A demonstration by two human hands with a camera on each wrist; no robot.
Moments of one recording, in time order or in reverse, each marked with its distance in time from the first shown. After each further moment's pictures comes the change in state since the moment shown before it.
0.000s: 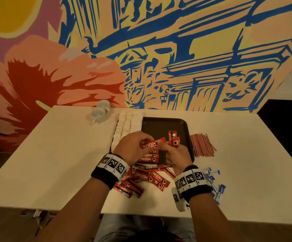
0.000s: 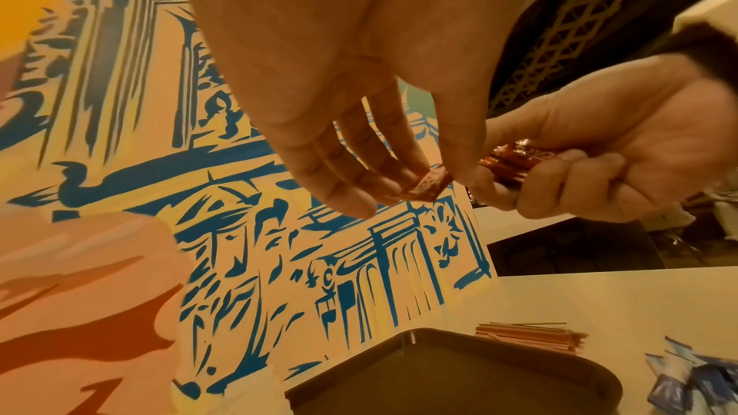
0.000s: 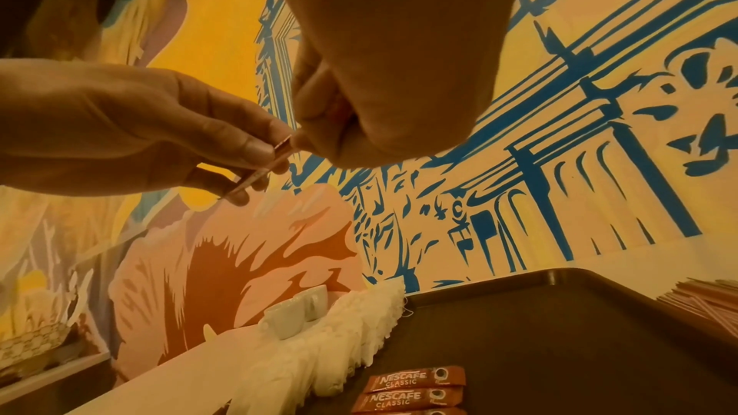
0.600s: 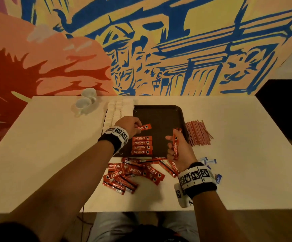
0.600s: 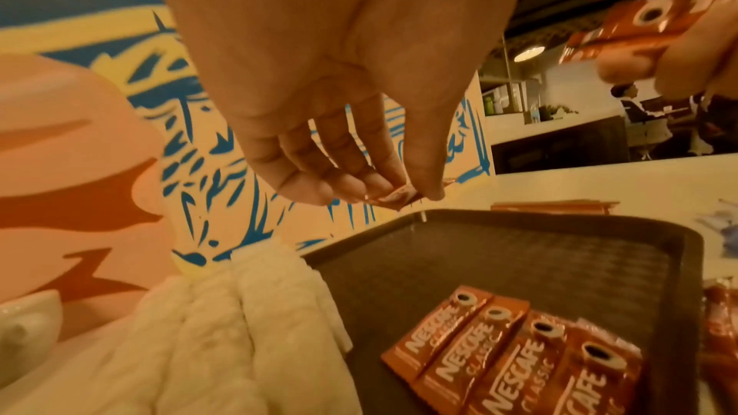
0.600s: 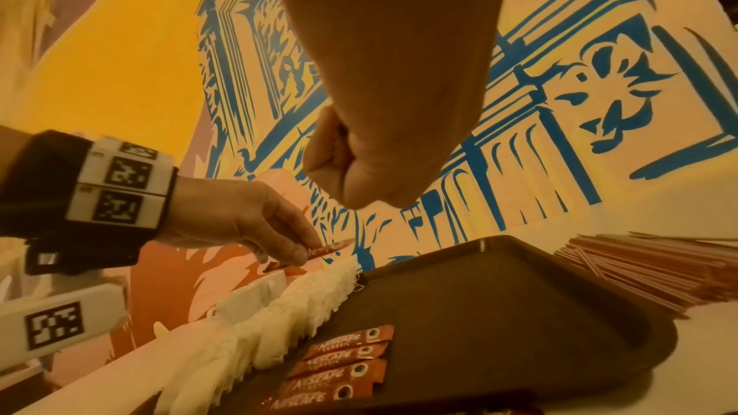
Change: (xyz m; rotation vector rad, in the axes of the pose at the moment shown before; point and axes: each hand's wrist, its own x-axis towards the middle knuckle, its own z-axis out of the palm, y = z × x) left_hand 0.109 -0.059 0.052 0.114 -0.272 -0.312; right_hand 0.048 0.021 -0.041 0.220 0.133 0.239
